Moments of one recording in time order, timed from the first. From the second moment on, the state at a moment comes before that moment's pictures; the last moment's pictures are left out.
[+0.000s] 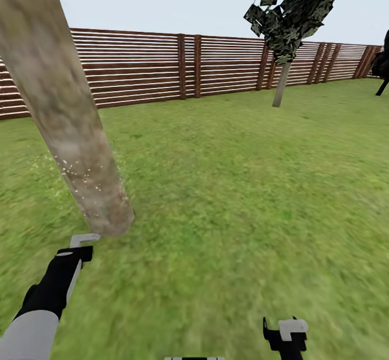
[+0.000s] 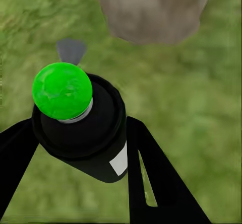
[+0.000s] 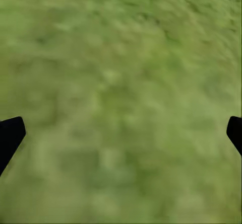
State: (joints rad) left arm -0.61 0.14 0.32 -0.88 -0.26 0.48 0.04; right arm -0.42 -0.03 -0.13 -0.09 0.36 -0.65 -0.33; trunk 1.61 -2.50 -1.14
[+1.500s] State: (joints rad) left arm -0.61 0.10 0.32 -0.87 -0.27 0.48 0.05; right arm -0.42 -0.03 -0.13 -0.09 0.36 -0.65 -0.33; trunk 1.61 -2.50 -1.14
